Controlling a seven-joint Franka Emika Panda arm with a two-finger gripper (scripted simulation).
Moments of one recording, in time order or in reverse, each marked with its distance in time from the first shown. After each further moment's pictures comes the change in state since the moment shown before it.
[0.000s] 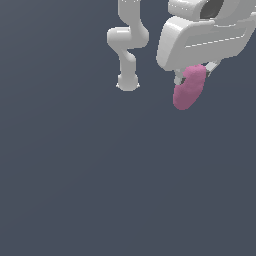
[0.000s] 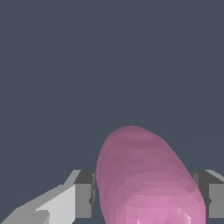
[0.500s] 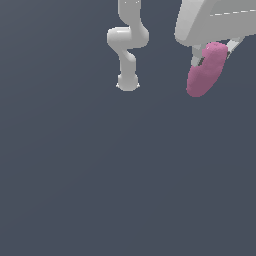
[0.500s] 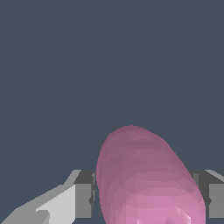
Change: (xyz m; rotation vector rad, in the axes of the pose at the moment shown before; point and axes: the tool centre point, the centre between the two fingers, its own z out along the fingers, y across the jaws) arm 0.005 -0.026 -0.040 0.001 -0.001 0.001
